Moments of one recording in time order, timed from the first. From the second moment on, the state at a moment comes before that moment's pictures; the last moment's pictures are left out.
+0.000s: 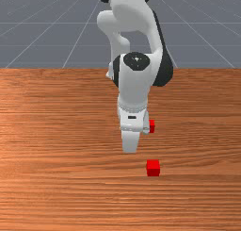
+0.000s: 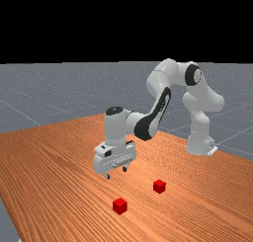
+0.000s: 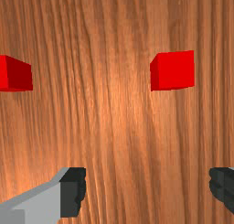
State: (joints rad) arm 0.06 0.74 -0.02 -1.53 -0.04 2.21 -0.66
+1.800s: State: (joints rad) arm 0.08 0.93 -0.02 -1.41 -0.02 2.32 -0.61
